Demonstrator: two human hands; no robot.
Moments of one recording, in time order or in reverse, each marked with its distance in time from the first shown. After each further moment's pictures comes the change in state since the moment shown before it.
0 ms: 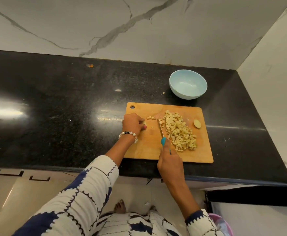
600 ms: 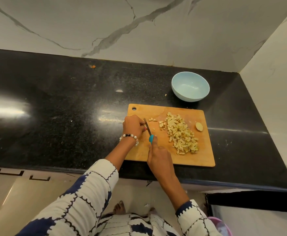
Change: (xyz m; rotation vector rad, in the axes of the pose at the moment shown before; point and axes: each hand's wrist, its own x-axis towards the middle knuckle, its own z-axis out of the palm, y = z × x) left_hand -0.001 -0.001 -0.001 0.063 0.044 0.036; right_hand 0.023 -0.026 0.020 0.006 -0.024 -0.115
